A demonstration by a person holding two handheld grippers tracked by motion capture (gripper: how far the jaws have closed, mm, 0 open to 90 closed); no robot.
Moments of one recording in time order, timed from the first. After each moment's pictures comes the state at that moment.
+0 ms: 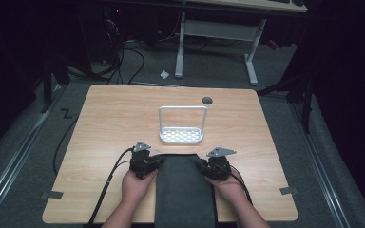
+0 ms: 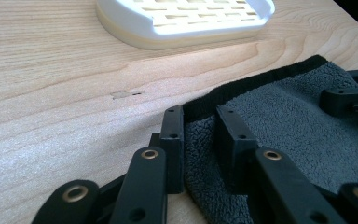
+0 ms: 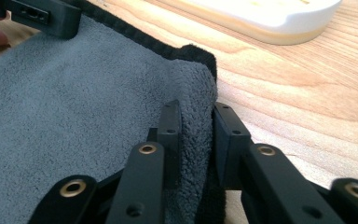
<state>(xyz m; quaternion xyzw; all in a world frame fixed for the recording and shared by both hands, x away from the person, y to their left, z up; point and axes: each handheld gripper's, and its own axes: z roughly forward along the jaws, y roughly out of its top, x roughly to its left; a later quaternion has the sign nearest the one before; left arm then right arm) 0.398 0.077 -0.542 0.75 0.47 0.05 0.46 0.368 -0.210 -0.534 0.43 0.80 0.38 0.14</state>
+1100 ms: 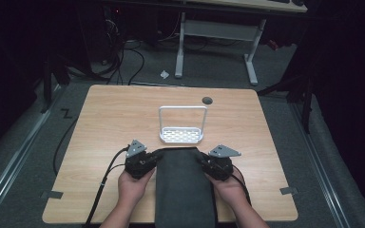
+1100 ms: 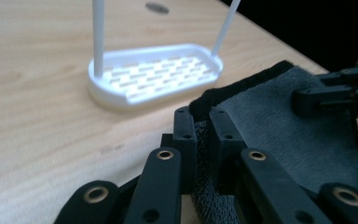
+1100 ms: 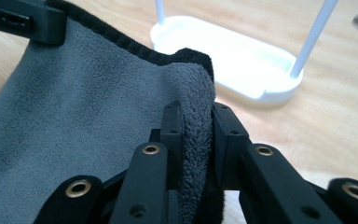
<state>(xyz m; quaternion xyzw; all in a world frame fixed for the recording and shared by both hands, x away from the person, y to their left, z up) 0.371 0.083 -0.495 0.74 0.40 0.12 0.53 0.351 -0.203 -0.496 0.41 0.78 0.43 0.21</state>
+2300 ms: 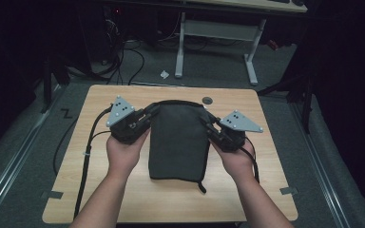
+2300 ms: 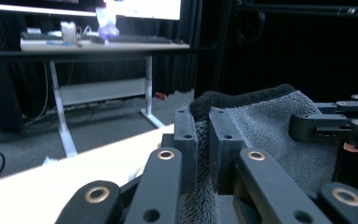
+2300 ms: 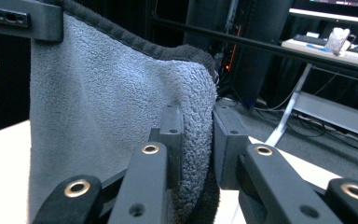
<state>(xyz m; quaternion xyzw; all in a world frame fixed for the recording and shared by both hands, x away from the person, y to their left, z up) 0.379 0.091 -0.338 0.68 0.32 0.24 0.62 0.358 -0.197 -0.358 0.35 0.70 0.53 0.33</state>
